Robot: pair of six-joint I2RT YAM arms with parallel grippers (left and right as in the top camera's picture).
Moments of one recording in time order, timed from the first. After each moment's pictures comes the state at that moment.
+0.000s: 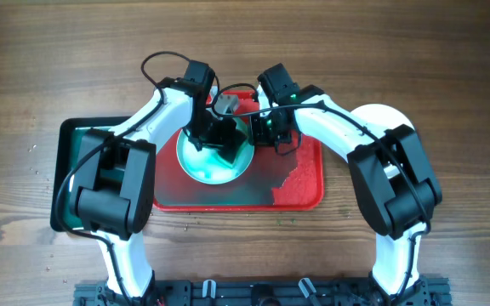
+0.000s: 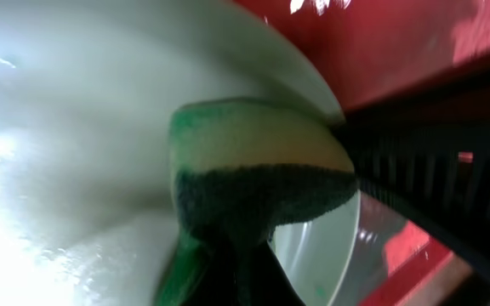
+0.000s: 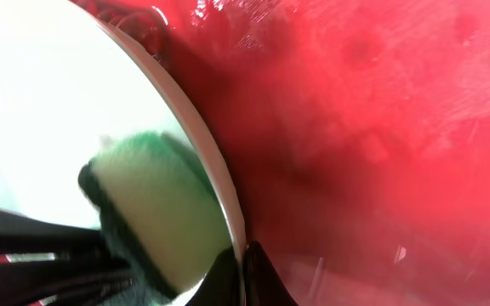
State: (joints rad) left arm -0.31 2.03 1.34 -0.84 0.49 0.01; right arm 0.50 2.08 1.38 -0.60 -0.39 0.42
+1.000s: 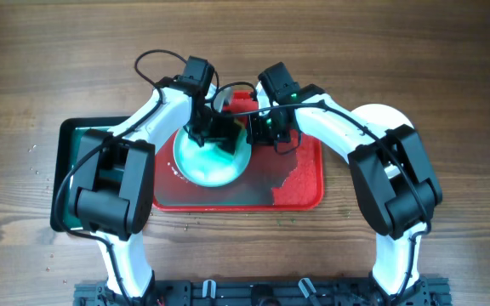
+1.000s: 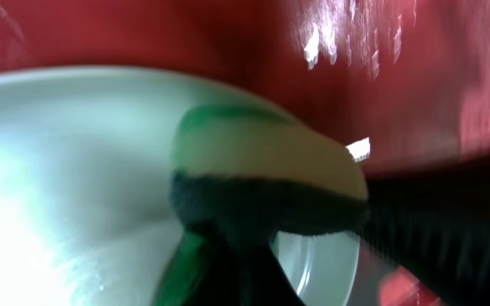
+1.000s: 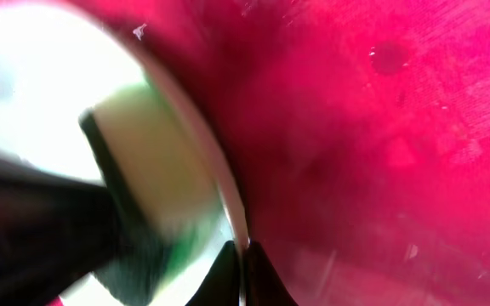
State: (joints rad) left arm -0.31 2.02 1.34 -0.74 0.44 -0.13; right arm 0.50 2.08 1.38 -0.59 -0.43 0.42
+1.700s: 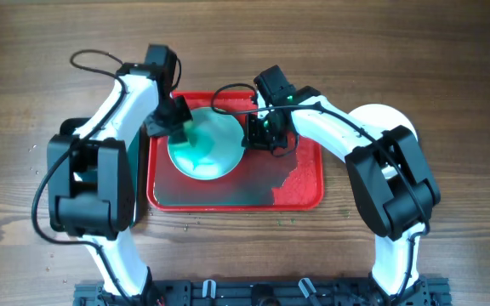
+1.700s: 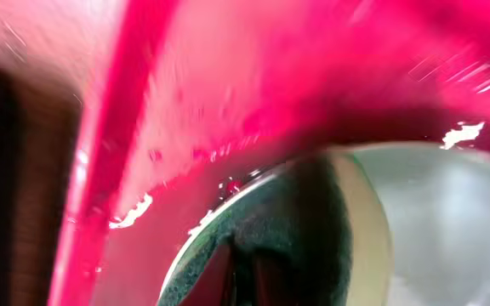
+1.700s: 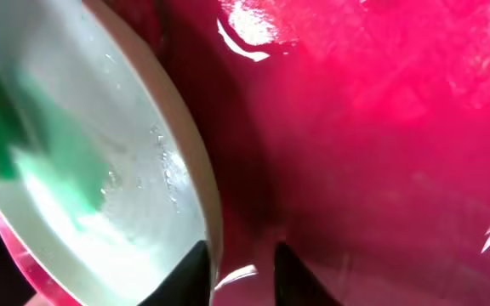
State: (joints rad) left arm -0.14 1.99 1.44 -0.94 0.02 -0.53; right arm 0.52 2.08 1.38 -0.62 -0.42 0.56
